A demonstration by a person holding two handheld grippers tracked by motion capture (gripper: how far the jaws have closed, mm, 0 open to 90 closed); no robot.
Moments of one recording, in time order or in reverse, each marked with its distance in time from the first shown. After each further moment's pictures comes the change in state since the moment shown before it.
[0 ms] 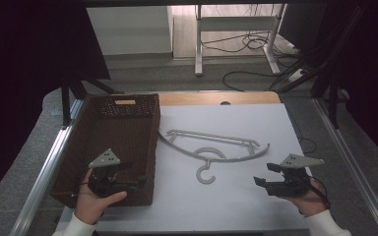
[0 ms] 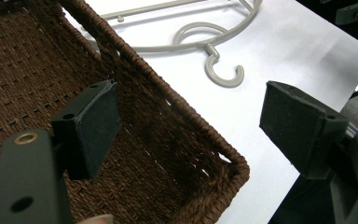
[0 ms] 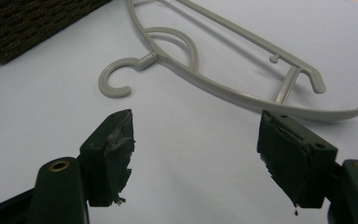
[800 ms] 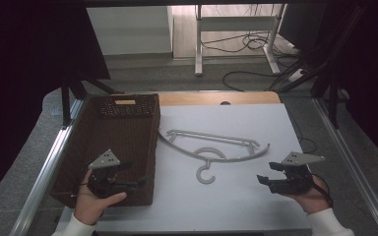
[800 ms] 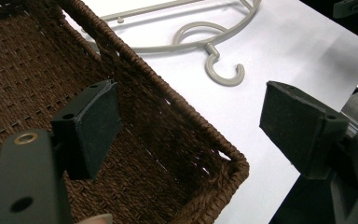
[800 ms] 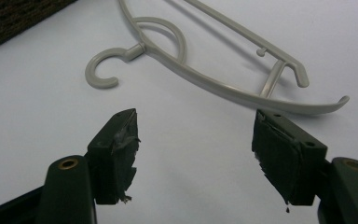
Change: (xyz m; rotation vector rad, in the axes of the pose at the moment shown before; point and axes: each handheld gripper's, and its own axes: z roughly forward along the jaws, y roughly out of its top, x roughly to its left) left arm -0.001 -0.001 -0.001 0.001 0.005 0.016; right arm -0.006 0.004 -0.002 0.050 -0.028 -0.018
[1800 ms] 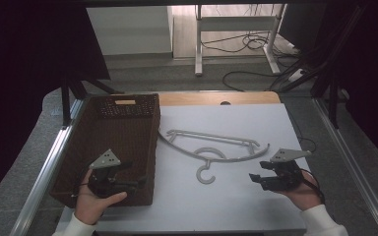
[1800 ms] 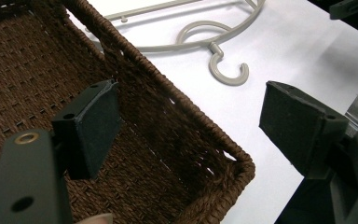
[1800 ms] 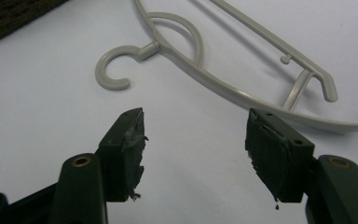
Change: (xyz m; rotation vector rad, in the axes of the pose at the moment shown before) left arm 0.000 -0.001 0.002 0.001 0.015 -0.002; right arm 0.010 0.018 0.018 0.055 0.023 -0.044
